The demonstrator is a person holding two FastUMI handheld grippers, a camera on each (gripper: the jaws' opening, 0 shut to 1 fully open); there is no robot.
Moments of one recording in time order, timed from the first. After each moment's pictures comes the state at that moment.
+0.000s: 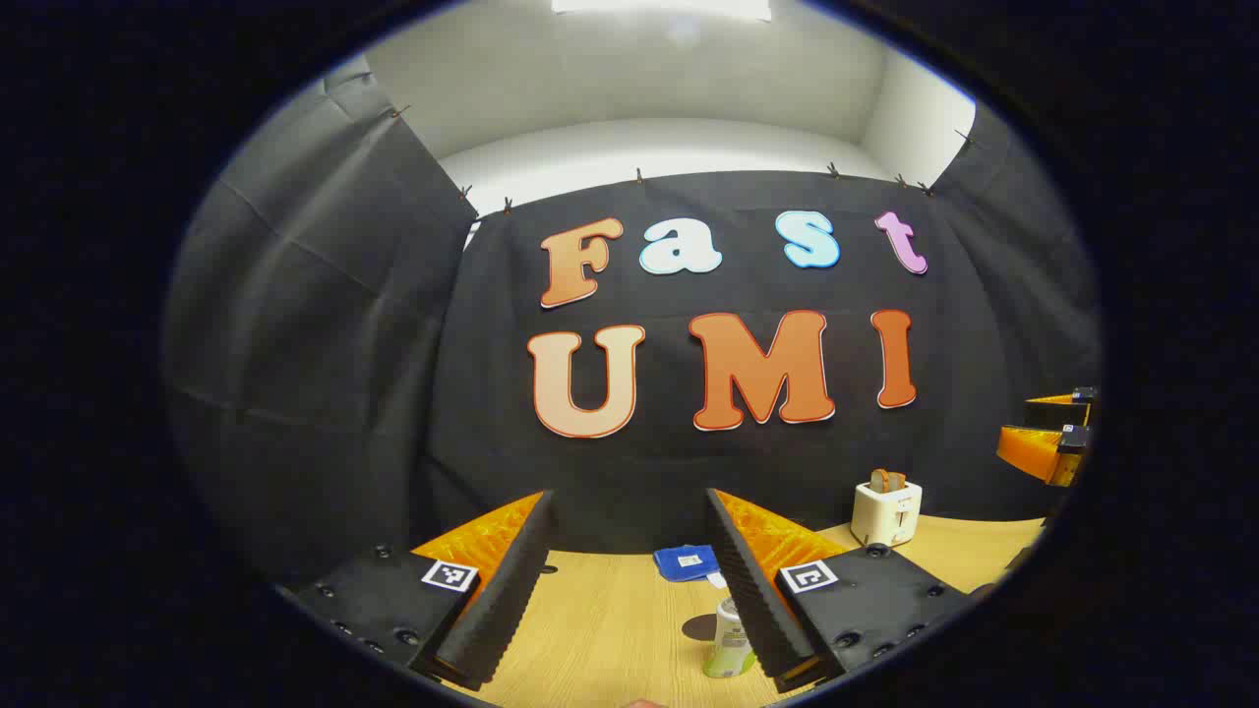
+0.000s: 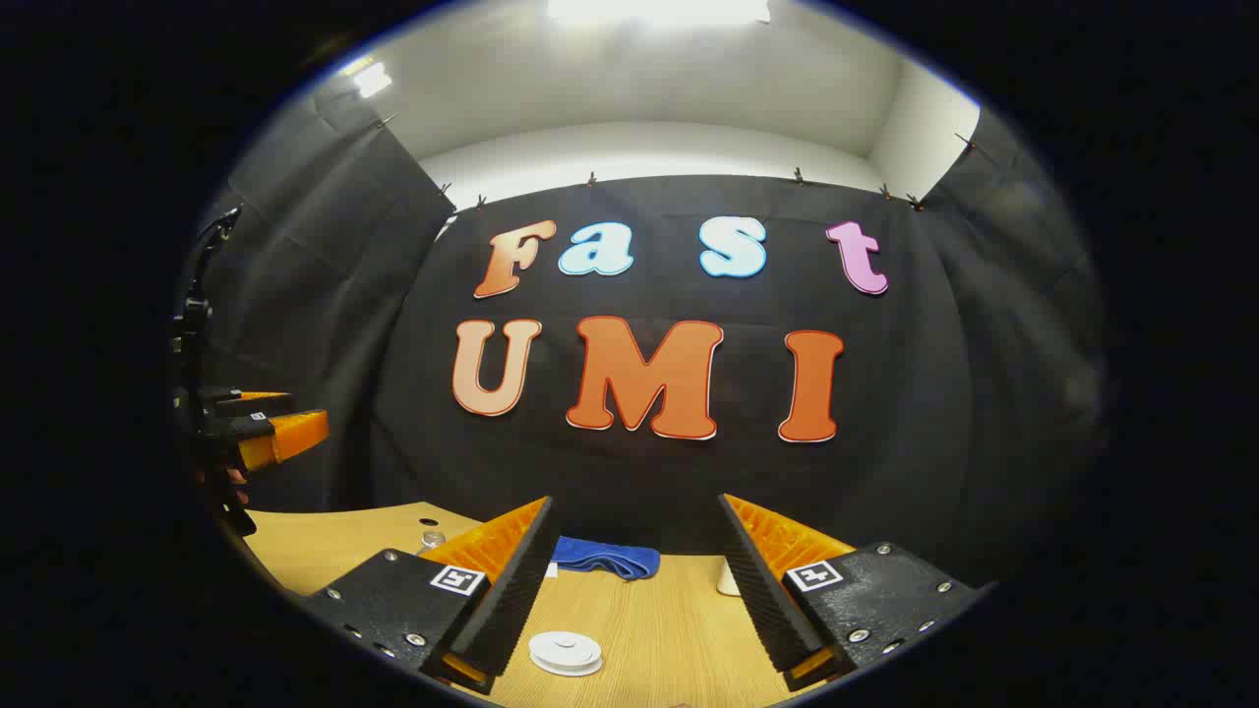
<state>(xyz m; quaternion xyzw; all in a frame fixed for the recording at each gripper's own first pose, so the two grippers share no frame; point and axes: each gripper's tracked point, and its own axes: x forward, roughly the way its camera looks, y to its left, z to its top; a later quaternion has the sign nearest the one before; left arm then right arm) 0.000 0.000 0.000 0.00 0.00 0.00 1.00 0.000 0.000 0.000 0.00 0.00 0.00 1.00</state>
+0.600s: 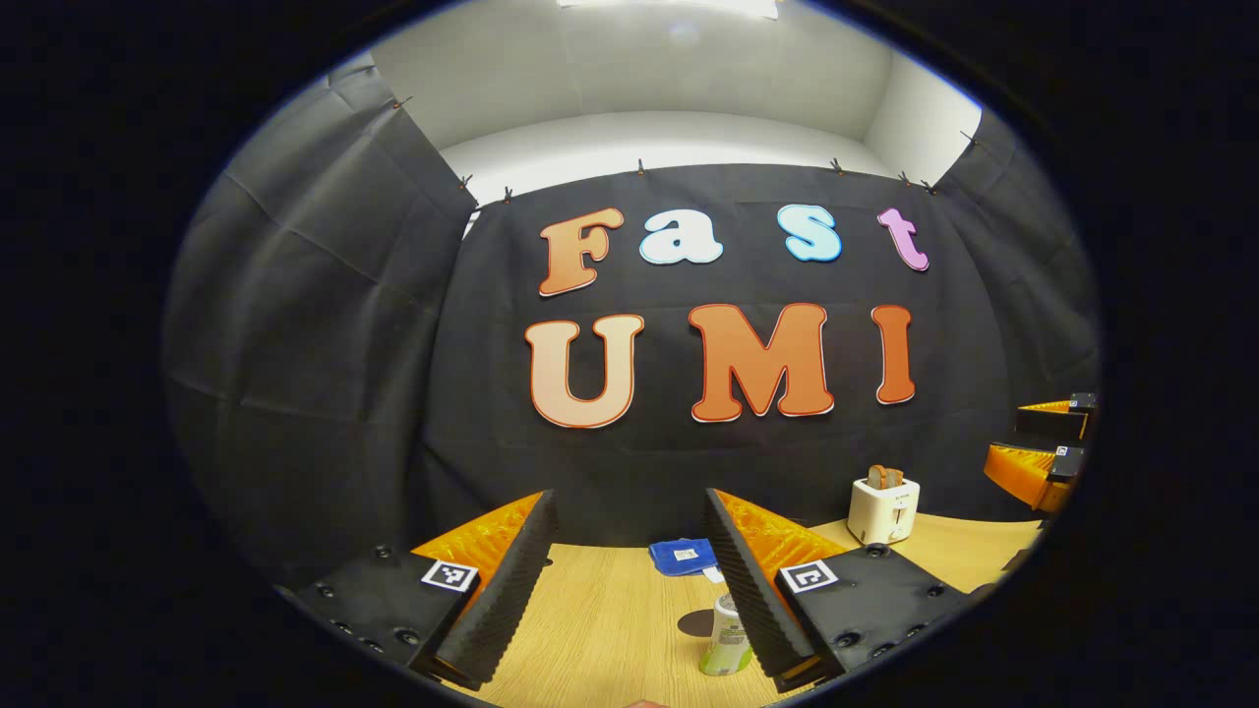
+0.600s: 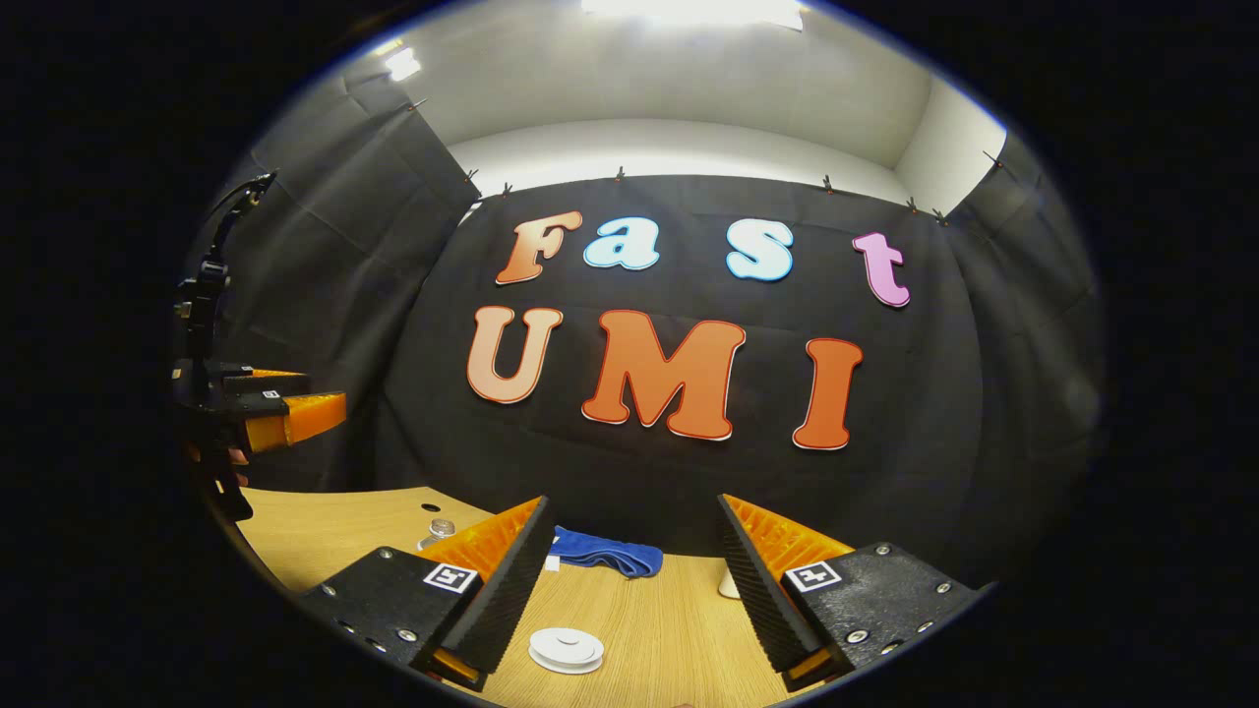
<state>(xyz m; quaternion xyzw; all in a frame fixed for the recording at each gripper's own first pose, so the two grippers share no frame) 0.003 0.002 -0.002 -0.01 0.01 0.00 1.00 -0.001 0.020 -0.001 -0.03 0.00 0.01 1.00</state>
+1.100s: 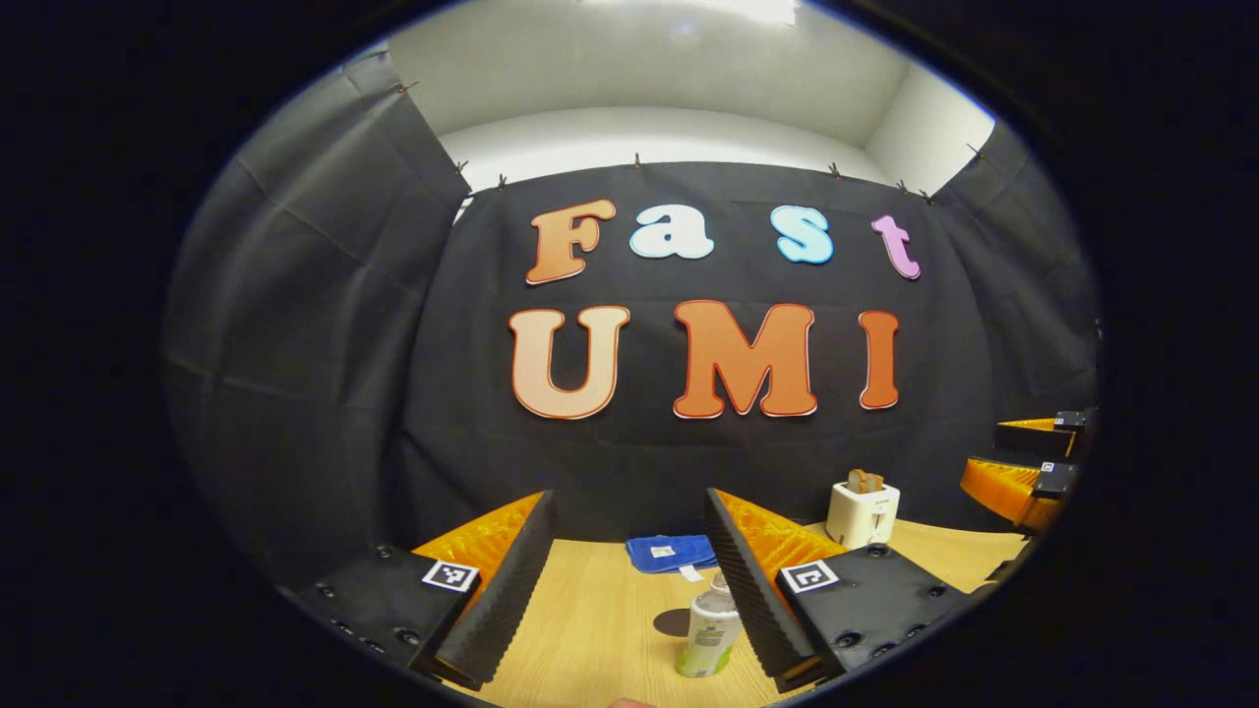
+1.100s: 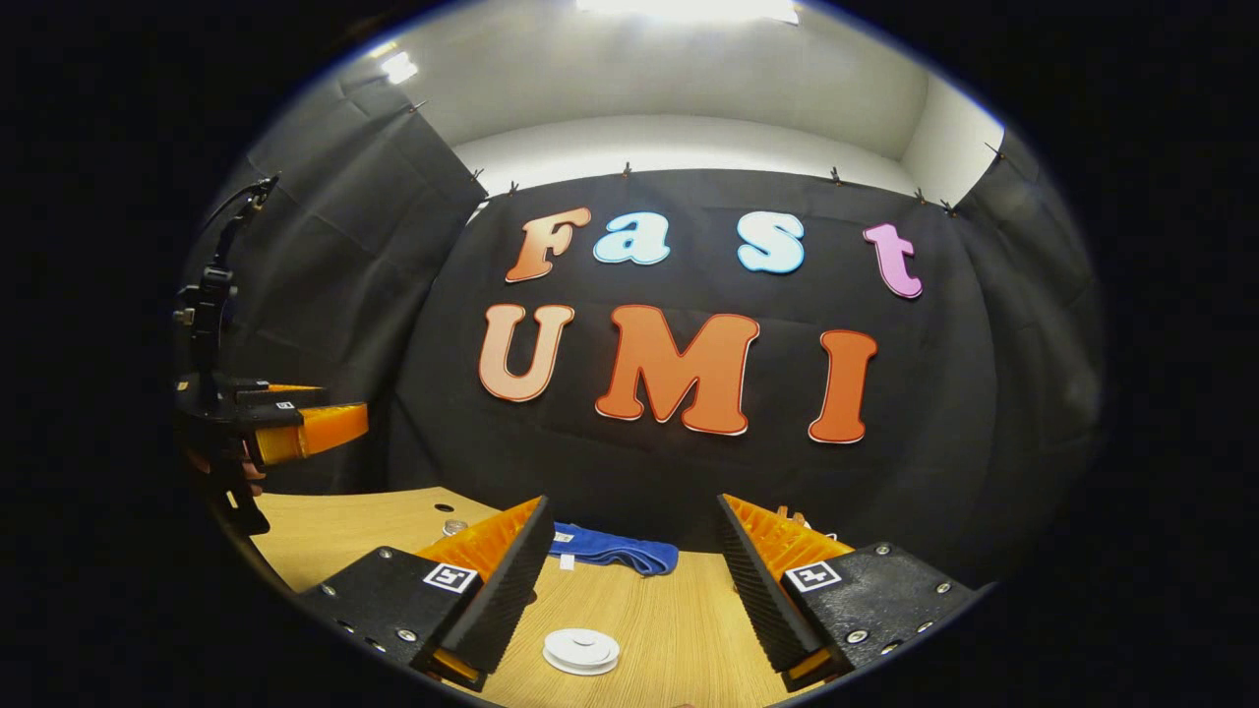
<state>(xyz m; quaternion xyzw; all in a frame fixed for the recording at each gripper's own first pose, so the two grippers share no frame) 0.010 -0.019 -0.014 -0.04 0.01 -0.04 1.00 0.006 0.033 -0.011 -0.02 0.01 0.03 1.00</state>
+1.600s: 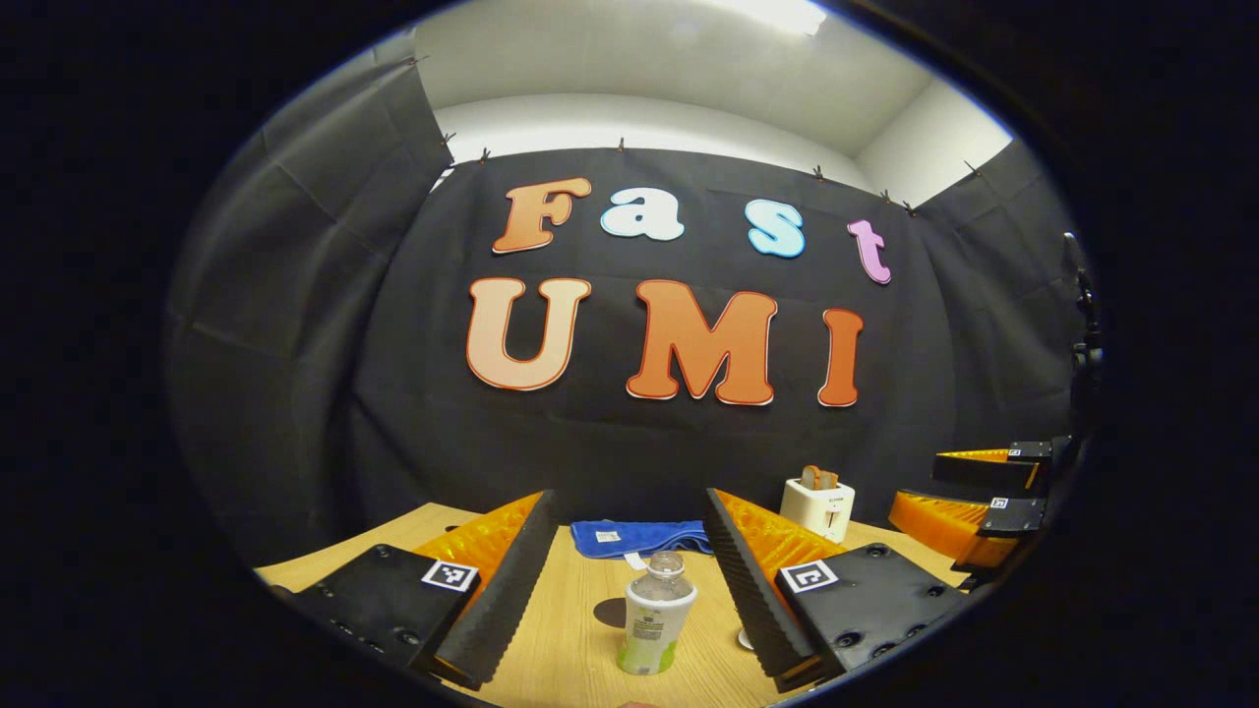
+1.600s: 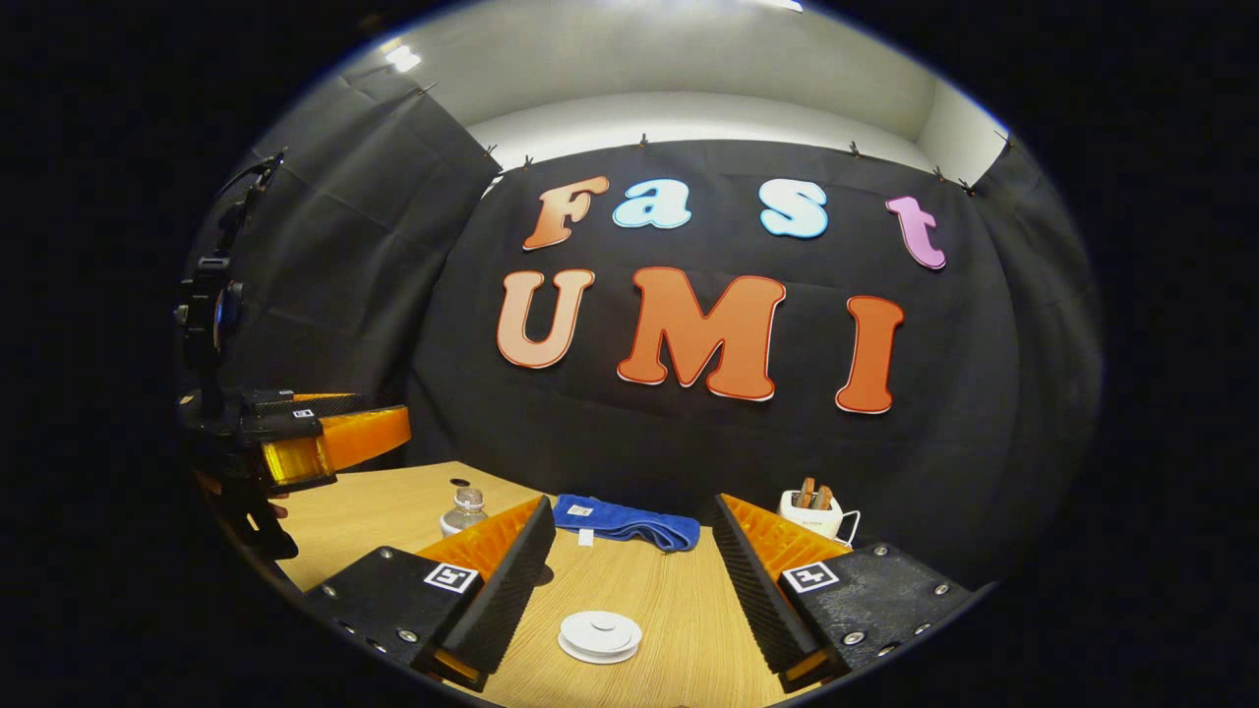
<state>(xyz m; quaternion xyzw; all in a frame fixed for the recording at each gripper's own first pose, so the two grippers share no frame) 0.014 -0.062 -0.054 -0.08 0.03 -0.08 0.99 0.016 0.056 -0.061 -0.02 0.06 0.06 1.00</state>
